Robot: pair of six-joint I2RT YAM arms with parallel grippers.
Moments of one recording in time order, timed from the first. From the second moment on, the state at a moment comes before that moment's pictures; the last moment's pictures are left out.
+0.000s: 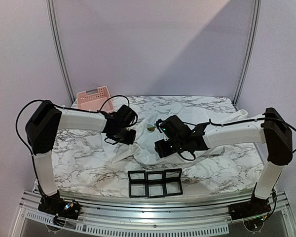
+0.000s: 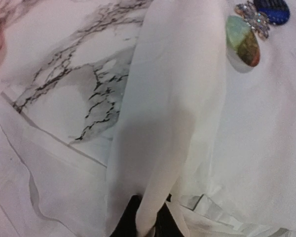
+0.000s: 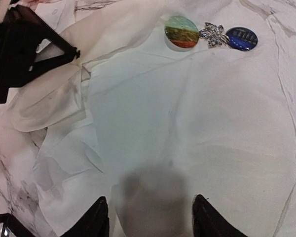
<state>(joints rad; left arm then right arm) -0.71 1.96 1.28 -0.38 -0.22 -0.40 0.98 1.81 1.19 -0.24 0.25 0.42</state>
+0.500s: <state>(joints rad) -0.58 1.81 1.13 -0.35 -0.12 -0.40 0.95 1.81 1.01 -0.18 0.41 0.41</state>
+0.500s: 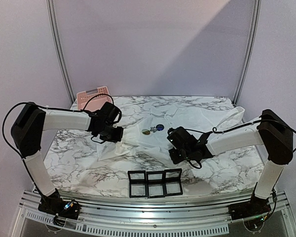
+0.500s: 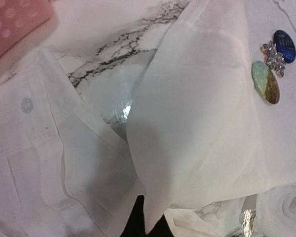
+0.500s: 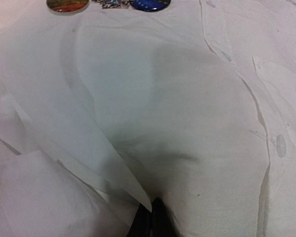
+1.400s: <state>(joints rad) -0.59 1.49 0.76 -0.19 0.30 -0.51 0.69 1.54 0.87 -0.27 0.37 0.42</state>
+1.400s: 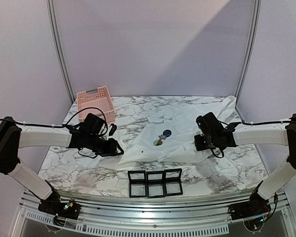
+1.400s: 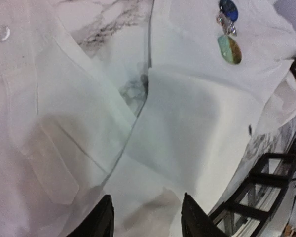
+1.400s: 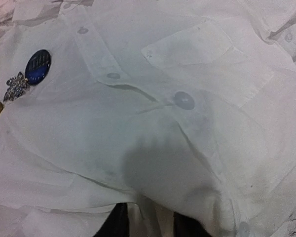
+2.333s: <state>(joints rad) -0.59 1.88 1.36 -0.50 0.46 -0.36 0.79 1.57 1.09 -0.27 0.23 0.39</state>
